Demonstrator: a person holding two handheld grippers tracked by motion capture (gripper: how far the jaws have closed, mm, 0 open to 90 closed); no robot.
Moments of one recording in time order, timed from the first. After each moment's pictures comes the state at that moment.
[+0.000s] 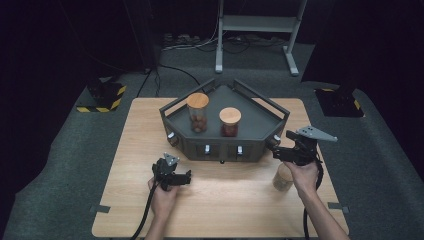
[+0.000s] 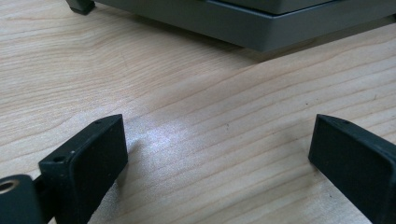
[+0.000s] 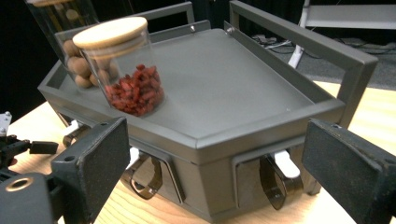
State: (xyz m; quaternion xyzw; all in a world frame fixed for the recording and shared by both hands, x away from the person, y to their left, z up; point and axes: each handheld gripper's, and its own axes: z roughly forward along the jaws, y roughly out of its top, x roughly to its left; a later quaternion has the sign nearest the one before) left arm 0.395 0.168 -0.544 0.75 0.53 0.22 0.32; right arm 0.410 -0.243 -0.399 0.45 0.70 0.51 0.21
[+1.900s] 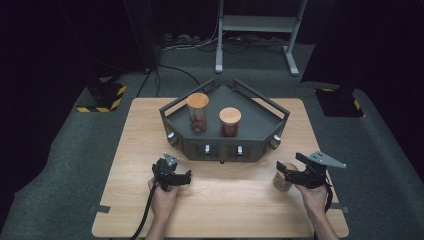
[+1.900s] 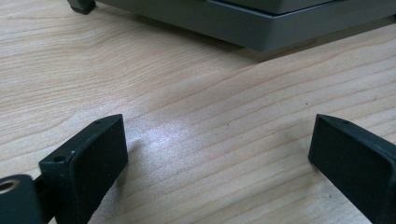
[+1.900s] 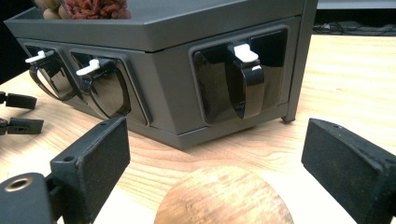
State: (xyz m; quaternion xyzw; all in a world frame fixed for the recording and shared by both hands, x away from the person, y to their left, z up) left arm 0.395 0.168 -0.544 0.75 0.53 0.22 0.32; right arm 0.380 -0.289 -0.470 0.46 0.70 0.51 0.21
